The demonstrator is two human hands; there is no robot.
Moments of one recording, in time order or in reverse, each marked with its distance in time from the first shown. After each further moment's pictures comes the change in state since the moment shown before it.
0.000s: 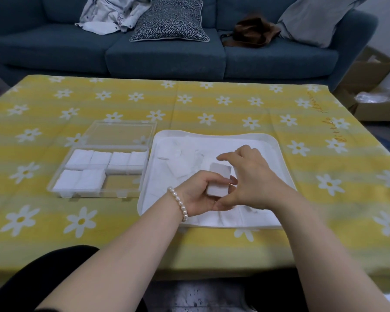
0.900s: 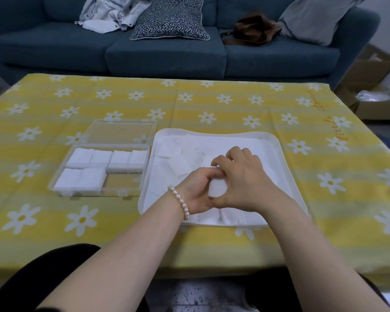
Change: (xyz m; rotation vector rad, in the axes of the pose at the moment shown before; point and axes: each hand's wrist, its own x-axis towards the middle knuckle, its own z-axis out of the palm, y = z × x) left_hand -0.001 0.002 0.006 -0.115 0.026 0.046; right_hand 0.004 -0.012 0.017 -0.197 0.090 -0.051
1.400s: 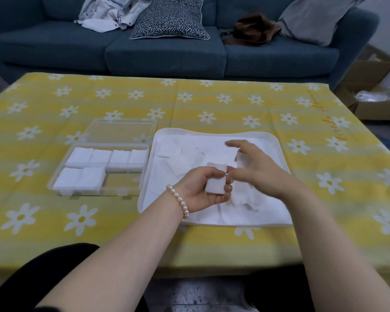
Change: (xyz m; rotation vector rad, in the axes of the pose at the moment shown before) left_hand 0.000 0.003 -0.003 -0.085 0.034 -0.035; right_hand 0.000 0.025 -0.024 0.745 -0.109 0.205
